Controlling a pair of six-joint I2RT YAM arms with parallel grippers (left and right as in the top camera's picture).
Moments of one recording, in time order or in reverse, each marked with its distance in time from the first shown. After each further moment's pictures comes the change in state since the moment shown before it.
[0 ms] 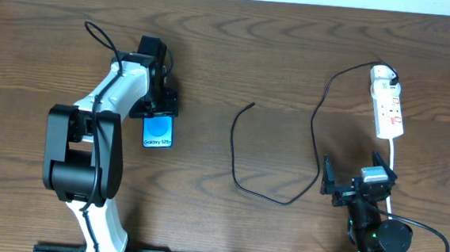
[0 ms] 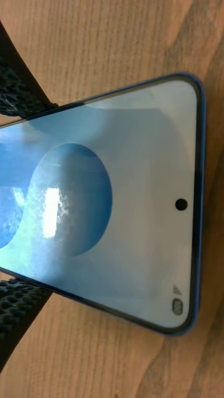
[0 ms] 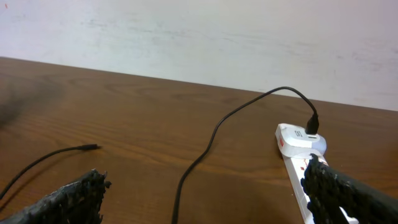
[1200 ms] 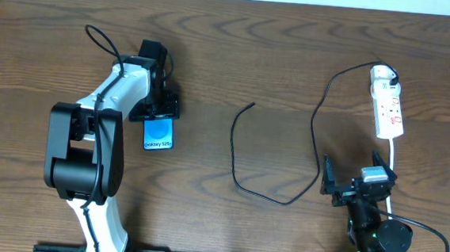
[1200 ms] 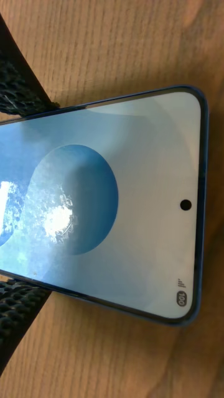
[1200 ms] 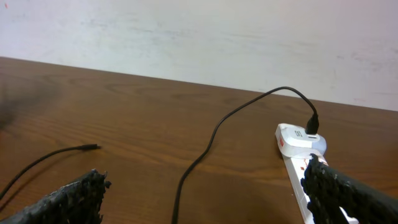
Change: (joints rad) left arm 0.000 0.014 -0.018 0.011 0.002 -0.035; right arm 0.000 0.000 0.000 0.000 0.000 0.000
